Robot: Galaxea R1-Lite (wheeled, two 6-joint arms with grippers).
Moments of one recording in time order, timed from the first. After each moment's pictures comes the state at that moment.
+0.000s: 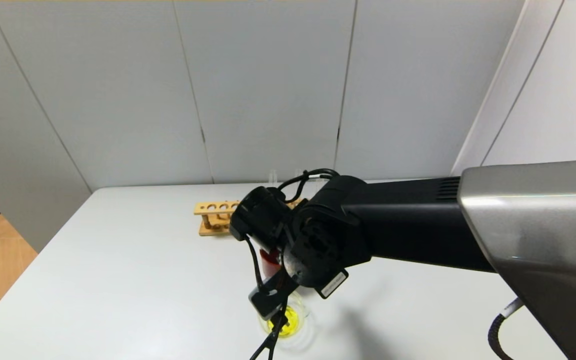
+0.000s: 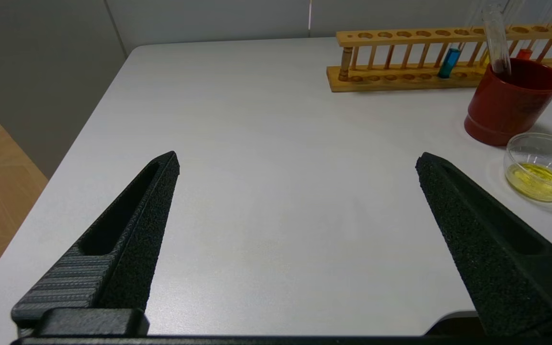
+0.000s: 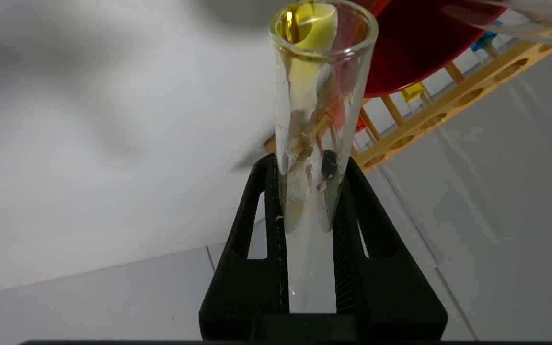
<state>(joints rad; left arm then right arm) 0.00 0.00 -0.01 0.01 0.00 -0.01 0.95 2.27 -1.82 0.75 -0.58 -1.41</state>
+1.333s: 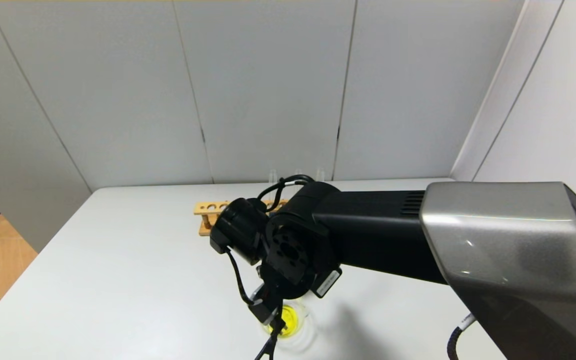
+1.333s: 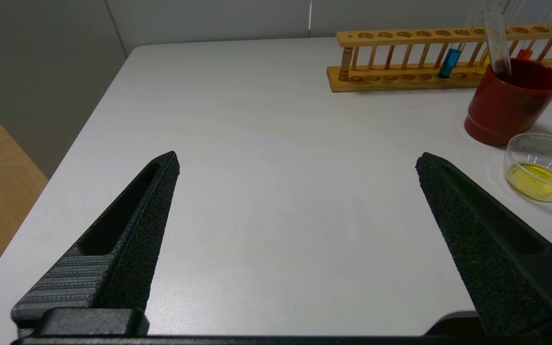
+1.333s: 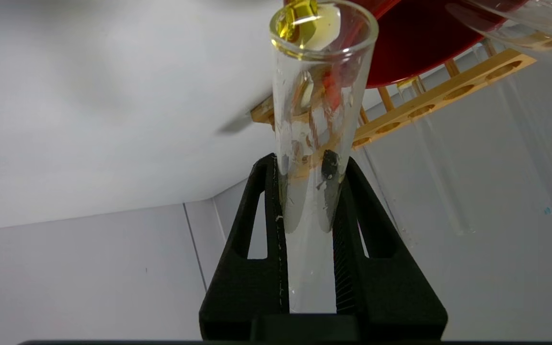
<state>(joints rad) 0.00 0.00 -0.01 0.01 0.00 -0.01 0.99 2.35 -1.96 0.87 -0.72 -1.45</state>
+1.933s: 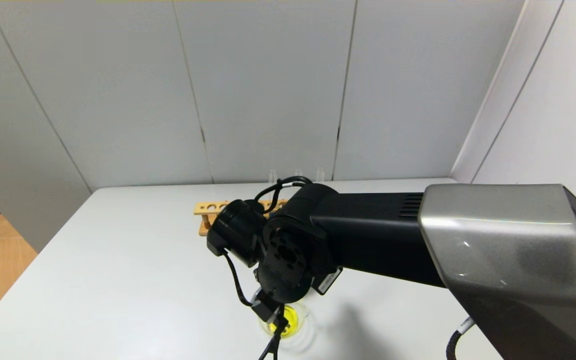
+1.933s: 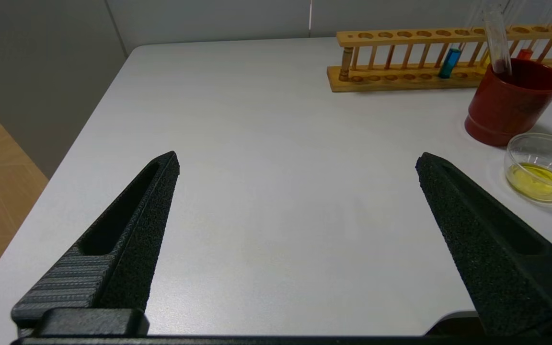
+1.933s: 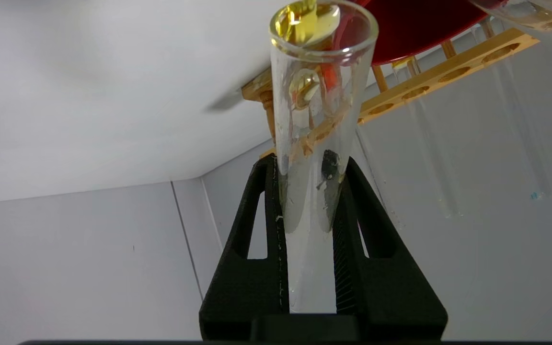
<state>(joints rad) 0.00 0.00 -0.01 0.01 0.00 -0.01 0.99 2.35 -1.96 0.86 -0.79 -1.48</state>
